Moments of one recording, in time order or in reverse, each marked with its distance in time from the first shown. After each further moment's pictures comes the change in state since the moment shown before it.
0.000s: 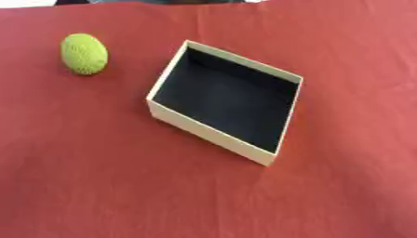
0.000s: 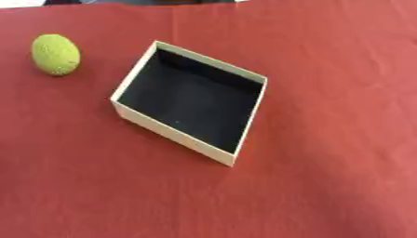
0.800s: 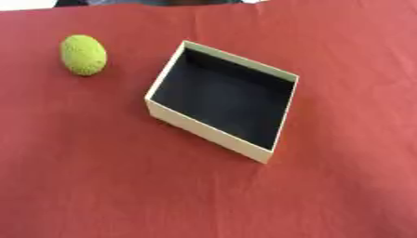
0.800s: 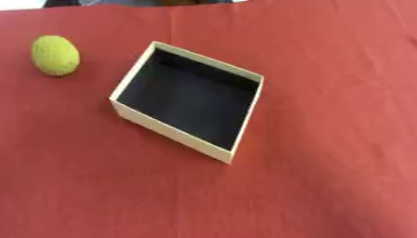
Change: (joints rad) left arm -0.274 0.039 -0.199 0.156 0.145 -0.003 -0.330; right arm -0.009 0.000 0.014 0.000 -0.013 0.002 0.018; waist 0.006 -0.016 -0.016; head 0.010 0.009
